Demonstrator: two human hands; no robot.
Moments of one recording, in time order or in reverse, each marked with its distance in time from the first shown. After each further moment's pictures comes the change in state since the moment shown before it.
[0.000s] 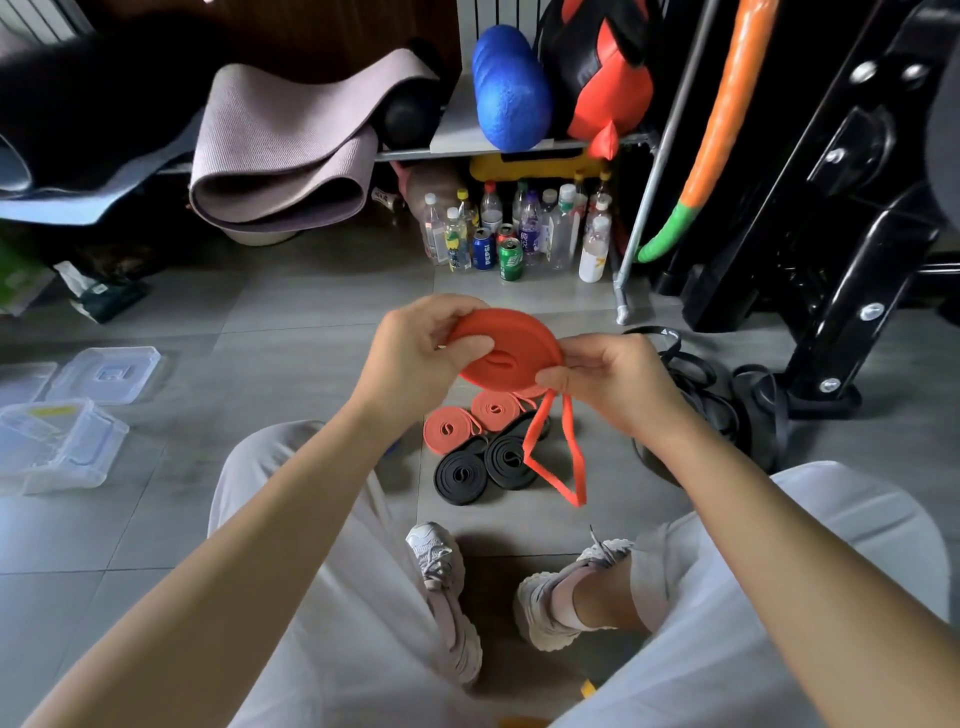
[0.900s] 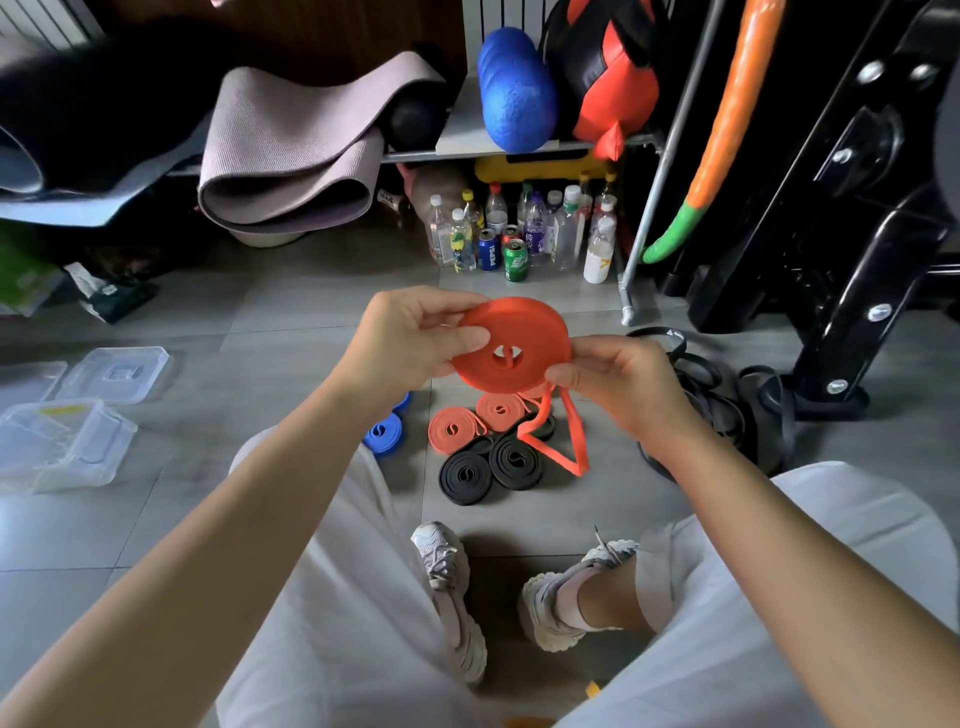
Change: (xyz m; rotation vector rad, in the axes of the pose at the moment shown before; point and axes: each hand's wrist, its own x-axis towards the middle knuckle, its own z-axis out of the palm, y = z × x) left_hand 0.003 0.017 -0.017 -0.097 -0.058 -0.228; right_hand -0.005 0.001 0.001 0.122 0.045 0.011
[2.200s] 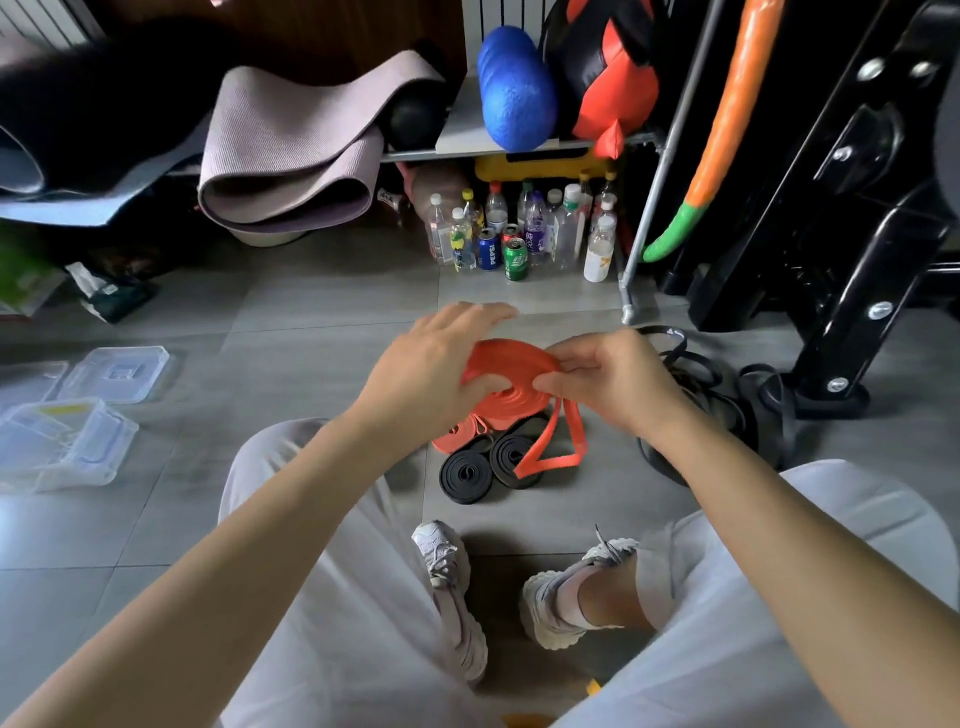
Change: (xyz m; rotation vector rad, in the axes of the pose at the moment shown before) left_hand -0.006 -0.020 0.012 0.867 -0.059 0.369; right_hand 0.008 -0.005 0.003 -0.321 -0.076 0.016
